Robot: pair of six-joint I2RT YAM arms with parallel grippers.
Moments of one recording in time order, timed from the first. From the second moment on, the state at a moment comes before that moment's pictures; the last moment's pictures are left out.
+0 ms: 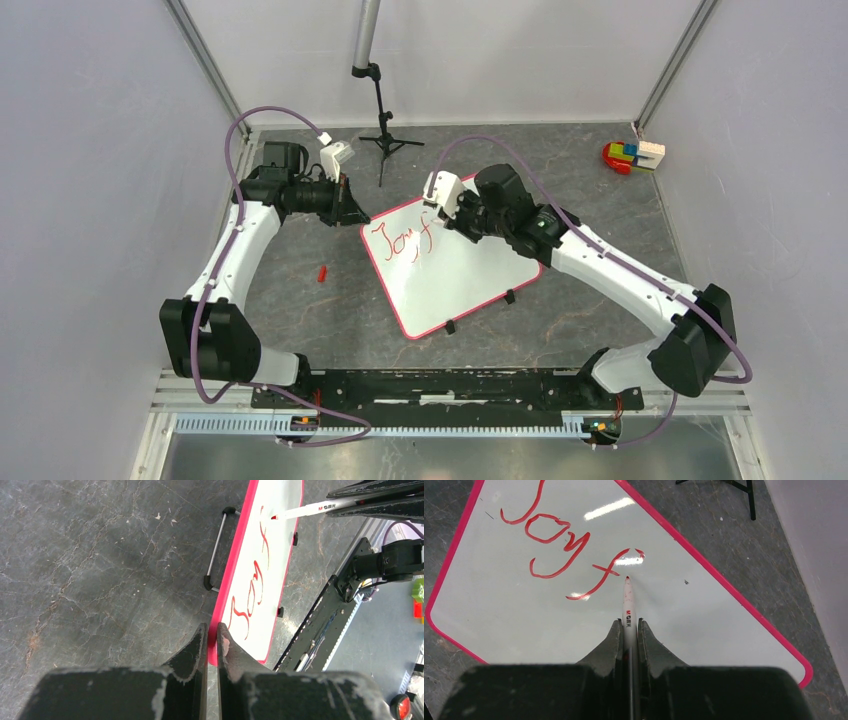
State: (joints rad) left arm -0.09 1.40 1.24 -0.75 0.83 0.20; right arm 0.76 1.40 1.21 -0.38 -0.15 -0.47
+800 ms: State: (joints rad) left arm -0.10 1.41 1.24 -0.75 0.82 0.20; right arm 0.74 1.40 1.21 -0.38 -0.14 -0.49
